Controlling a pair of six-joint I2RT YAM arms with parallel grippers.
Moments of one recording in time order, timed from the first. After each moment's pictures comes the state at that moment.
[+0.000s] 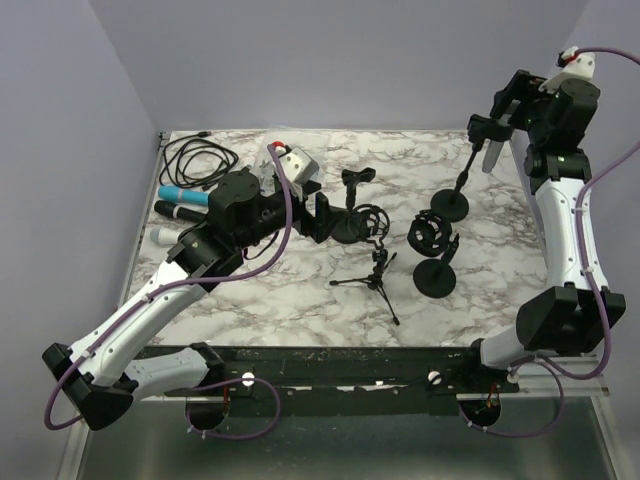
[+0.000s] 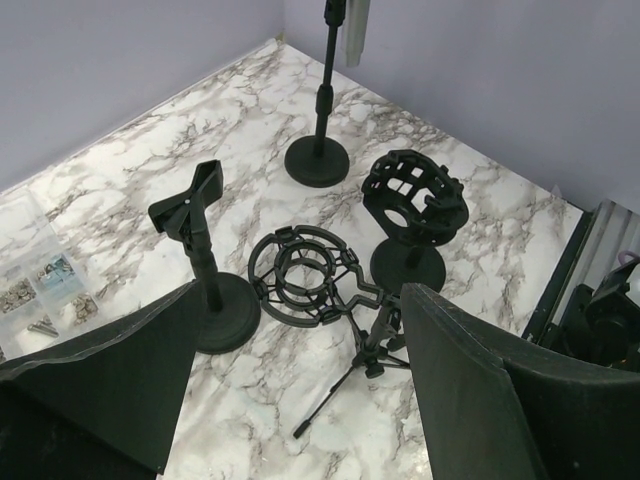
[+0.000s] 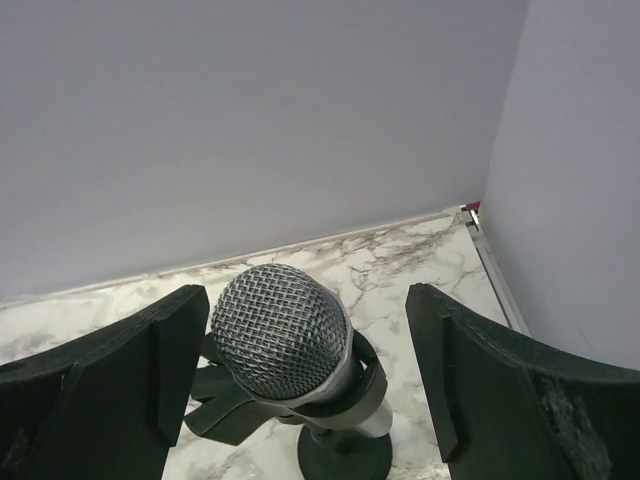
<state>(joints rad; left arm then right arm) -0.76 1.07 1.21 -0.23 0.19 -0.10 -0.15 1.47 1.58 -0.18 -0.02 0.15</state>
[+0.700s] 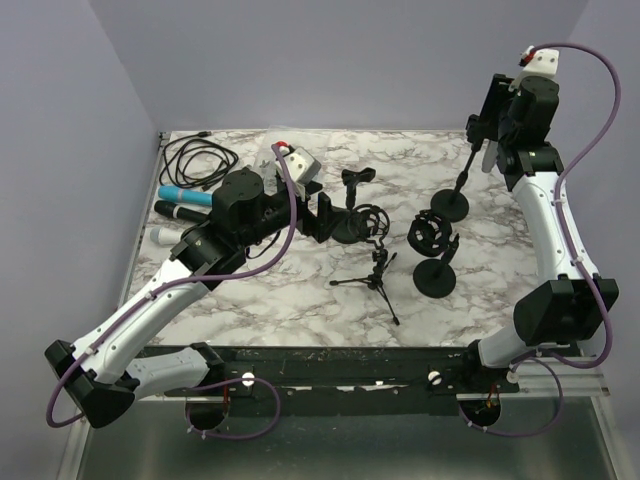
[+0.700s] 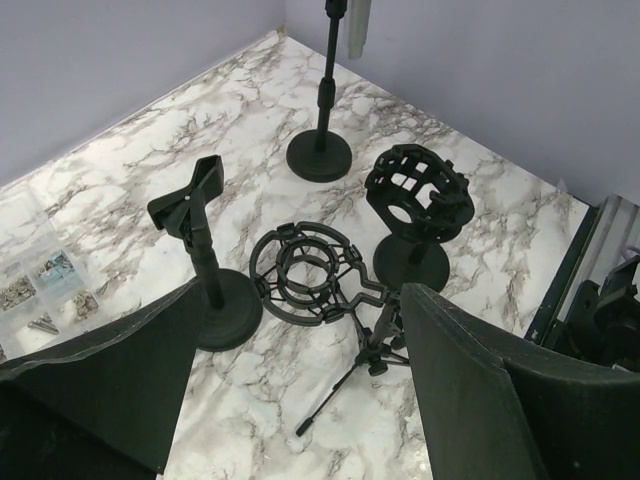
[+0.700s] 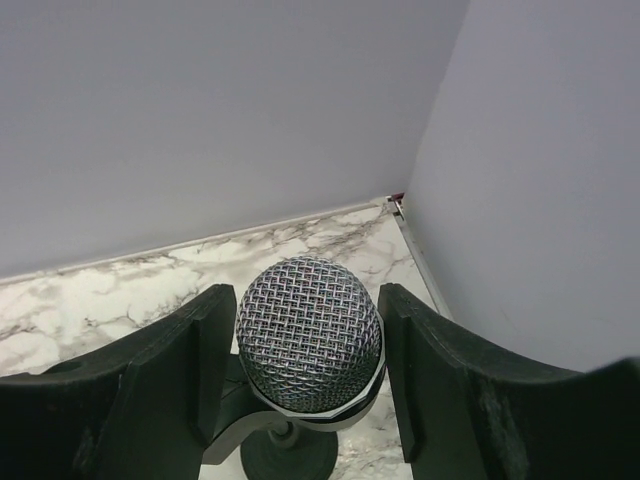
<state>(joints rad) -0.76 1.08 1.21 -0.23 0.19 -0.09 0.02 1.54 1.61 -0.18 0.30 -0.02</state>
